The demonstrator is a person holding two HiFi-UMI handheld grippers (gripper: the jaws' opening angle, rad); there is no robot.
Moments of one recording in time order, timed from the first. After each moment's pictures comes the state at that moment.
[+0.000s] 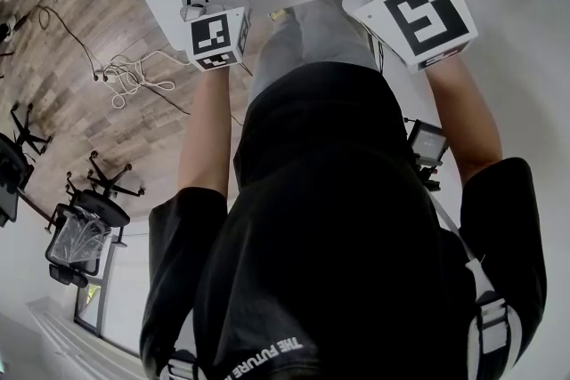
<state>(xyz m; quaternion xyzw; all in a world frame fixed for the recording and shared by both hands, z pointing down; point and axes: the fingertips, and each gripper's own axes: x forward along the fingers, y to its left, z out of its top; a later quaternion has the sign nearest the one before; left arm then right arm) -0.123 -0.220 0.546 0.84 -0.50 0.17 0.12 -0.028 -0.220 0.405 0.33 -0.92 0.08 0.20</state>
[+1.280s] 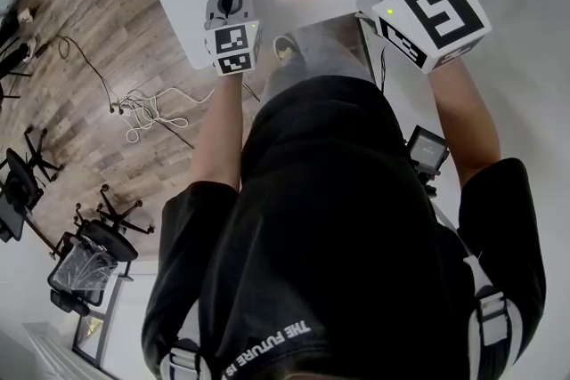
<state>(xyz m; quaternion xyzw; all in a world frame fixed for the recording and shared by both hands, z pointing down) -0.123 -0.233 0.554 0.84 -0.49 0.20 0.12 -0.018 -0.244 0.310 0.38 -0.91 0.05 0.15</state>
